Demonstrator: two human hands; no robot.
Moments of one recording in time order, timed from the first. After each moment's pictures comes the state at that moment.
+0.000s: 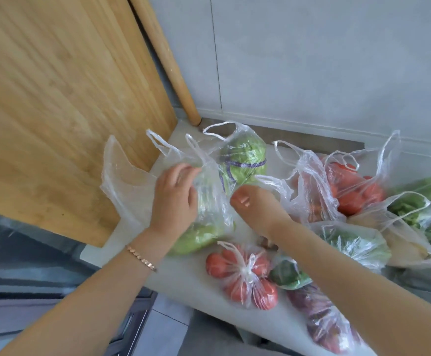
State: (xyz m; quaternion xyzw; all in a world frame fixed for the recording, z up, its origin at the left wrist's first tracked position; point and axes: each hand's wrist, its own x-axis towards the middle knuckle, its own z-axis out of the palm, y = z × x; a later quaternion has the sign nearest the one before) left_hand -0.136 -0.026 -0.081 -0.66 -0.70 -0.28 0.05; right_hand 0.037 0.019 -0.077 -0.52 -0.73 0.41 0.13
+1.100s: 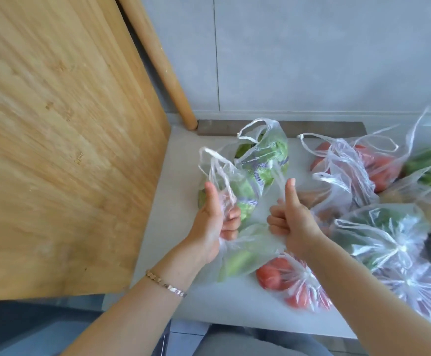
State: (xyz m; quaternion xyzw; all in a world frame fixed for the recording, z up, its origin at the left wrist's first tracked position) left_hand -0.189 -0.008 -0.075 -0.27 -0.51 -0.42 -0.70; right_hand -0.045 0.005 -0.093 -0.58 -0.13 0.67 0.43
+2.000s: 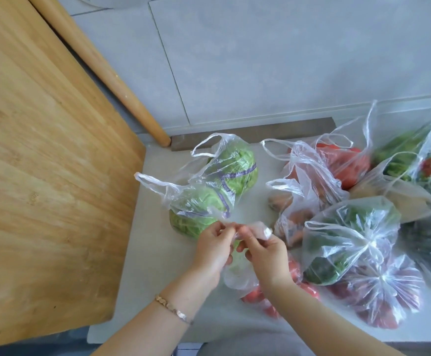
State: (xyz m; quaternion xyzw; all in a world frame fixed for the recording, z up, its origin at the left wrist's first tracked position) left_hand -0.119 -0.014 -0.099 -0.32 -0.68 -0.31 -0.58; right_hand -0.029 -0.042 -0.106 -0.60 -0.25 0.58 0.49
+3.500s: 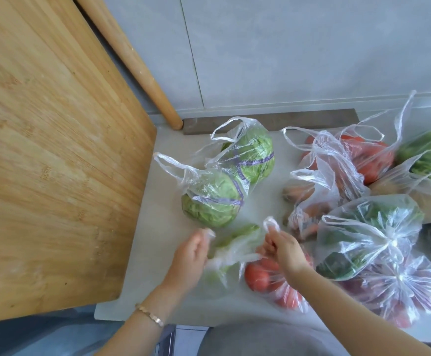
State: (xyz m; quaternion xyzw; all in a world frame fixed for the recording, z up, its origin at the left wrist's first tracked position) left_hand -0.209 -0.045 -0.159 -0.59 -0.61 -0.33 -0.40; right_hand -0.012 -0.034 -0.164 -0.62 -0.20 0.66 0.37
